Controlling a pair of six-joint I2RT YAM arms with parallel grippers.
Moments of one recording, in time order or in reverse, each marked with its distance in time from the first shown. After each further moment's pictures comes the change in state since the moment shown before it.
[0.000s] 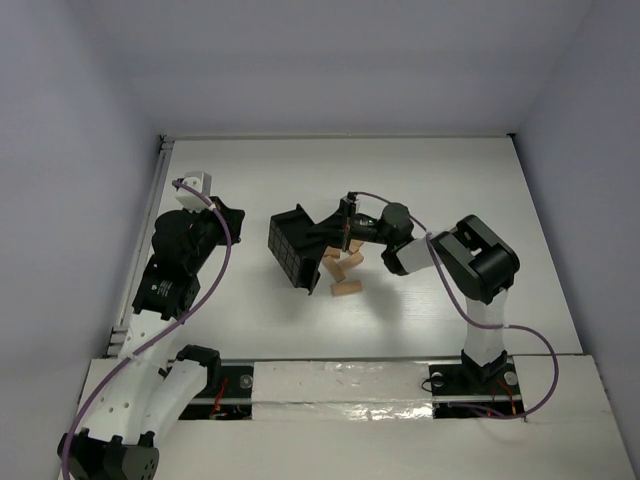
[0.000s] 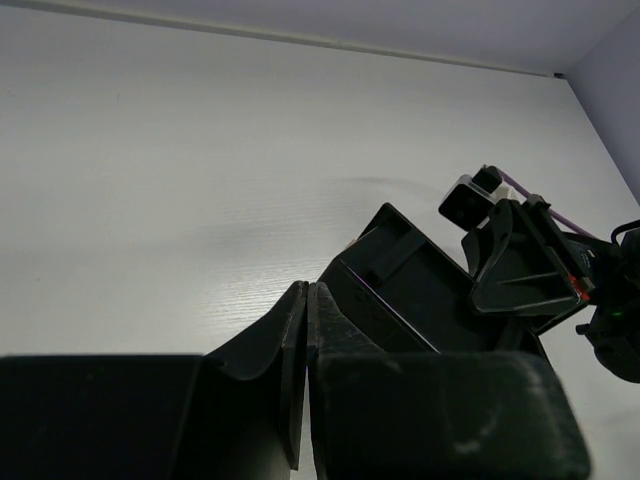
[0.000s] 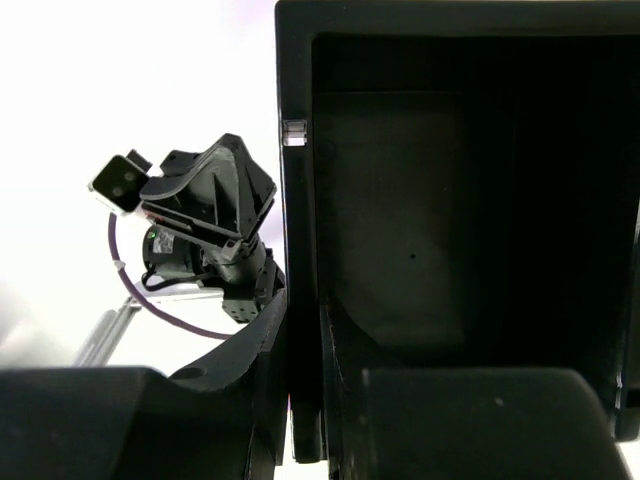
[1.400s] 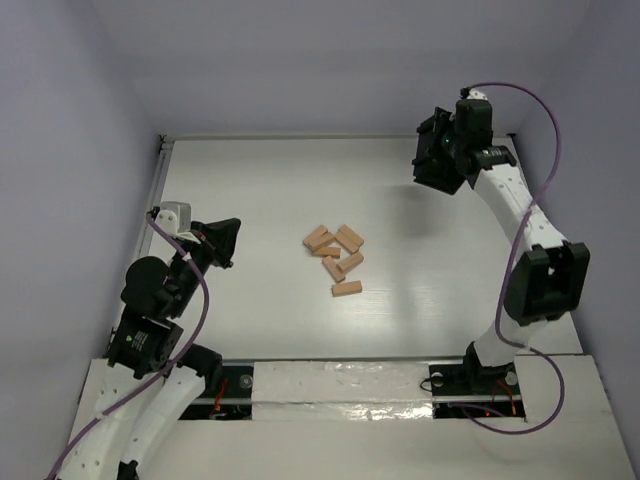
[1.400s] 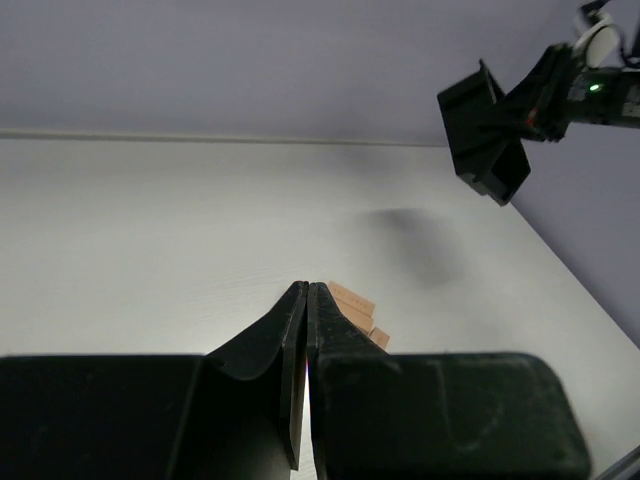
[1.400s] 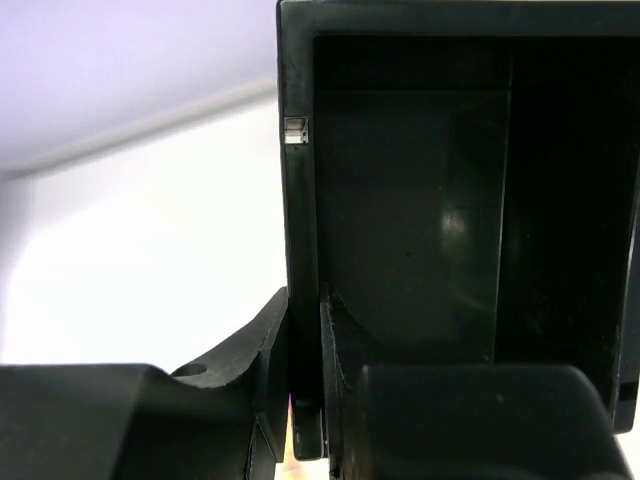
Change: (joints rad) left arm -0.166 -0.268 0.000 -0.029 -0.088 0.000; right arm -0.425 -0.362 0.663 -1.635 0.814 -1.474
